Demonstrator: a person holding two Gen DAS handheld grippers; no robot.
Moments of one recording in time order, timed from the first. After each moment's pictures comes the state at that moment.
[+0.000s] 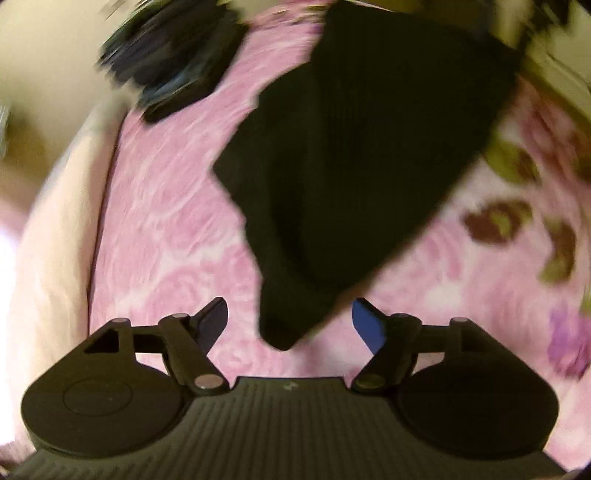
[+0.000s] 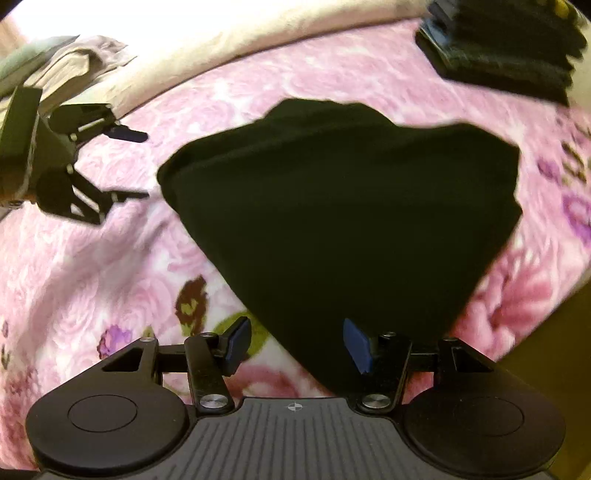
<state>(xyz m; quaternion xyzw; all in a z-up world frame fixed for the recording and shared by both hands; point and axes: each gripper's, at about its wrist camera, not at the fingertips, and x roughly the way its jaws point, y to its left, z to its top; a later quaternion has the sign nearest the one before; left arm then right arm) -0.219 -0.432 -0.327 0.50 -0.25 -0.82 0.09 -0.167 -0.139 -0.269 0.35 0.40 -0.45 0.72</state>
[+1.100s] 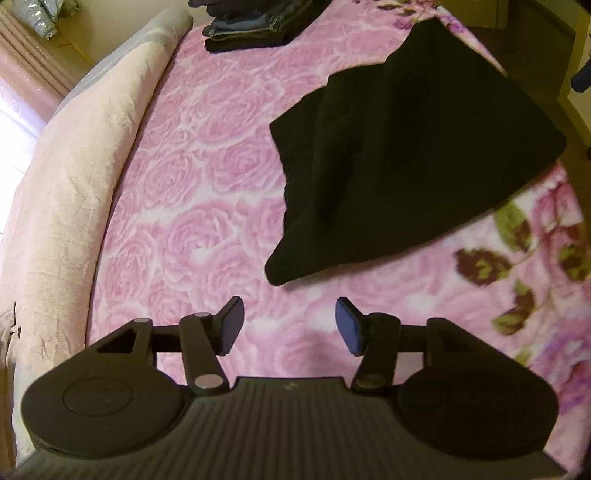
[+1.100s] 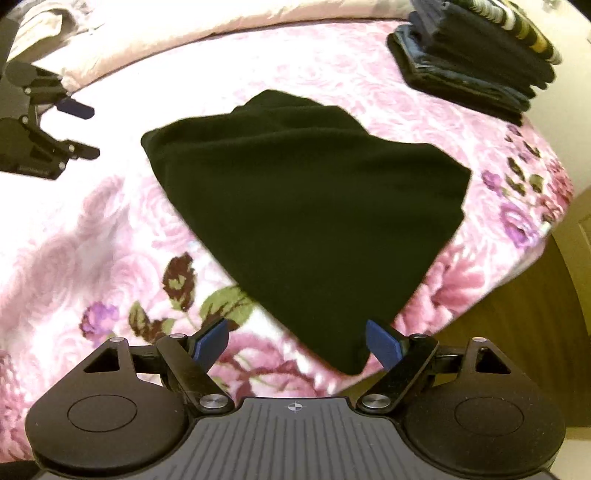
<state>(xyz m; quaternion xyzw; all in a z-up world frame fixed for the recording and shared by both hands) -0.212 -0.444 -0.233 0.55 -0.05 -0.80 0.21 -0.135 -0.110 -0.210 0.32 0.47 -0.52 0.64</state>
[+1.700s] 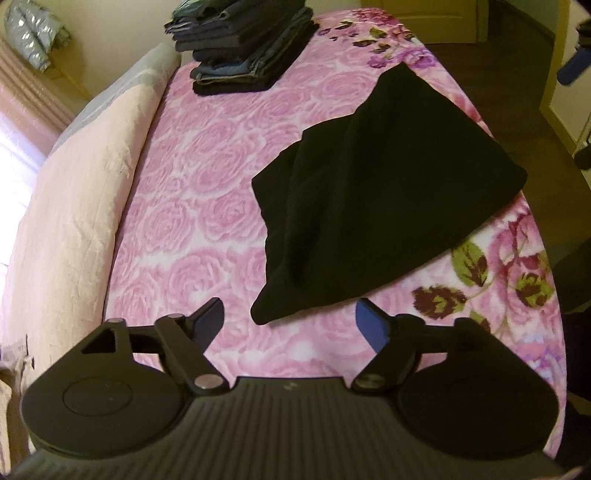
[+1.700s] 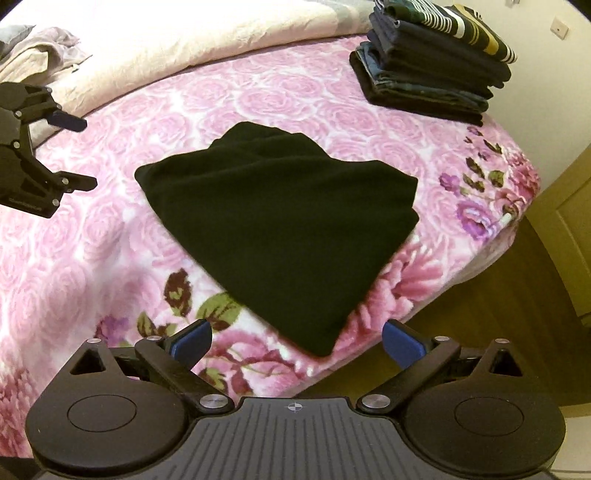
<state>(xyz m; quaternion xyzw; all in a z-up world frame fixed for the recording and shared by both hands) -0.231 -0.410 -0.195 0.52 -0.10 -0.83 0.18 -0.147 -0.086 -0.156 0.32 0.45 -0.55 0.63</state>
